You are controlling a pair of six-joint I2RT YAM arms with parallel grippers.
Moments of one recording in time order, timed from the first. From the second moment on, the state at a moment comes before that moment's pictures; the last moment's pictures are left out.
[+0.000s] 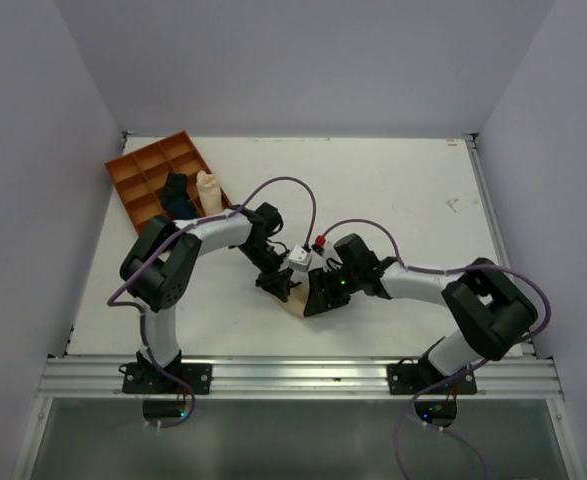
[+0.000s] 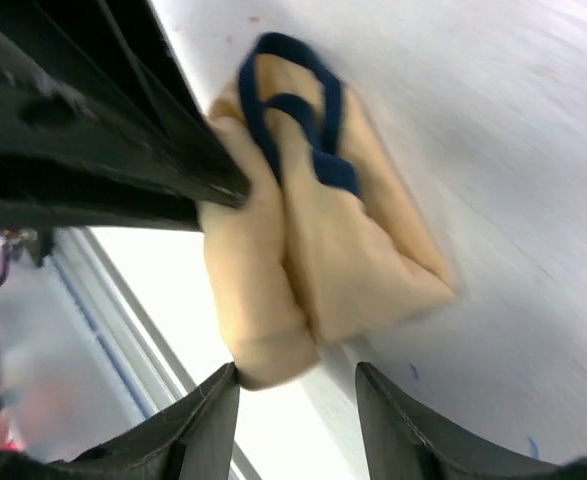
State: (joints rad) left arm -0.59 1.92 1.20 -0.86 0.91 1.16; right arm 0.69 1.56 0.66 -0.07 -0.56 0.43
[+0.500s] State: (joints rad) left arm -0.61 2.00 1.30 -0.95 0.90 1.07; right arm 0.74 1.00 0.59 -0.37 0.05 0.54
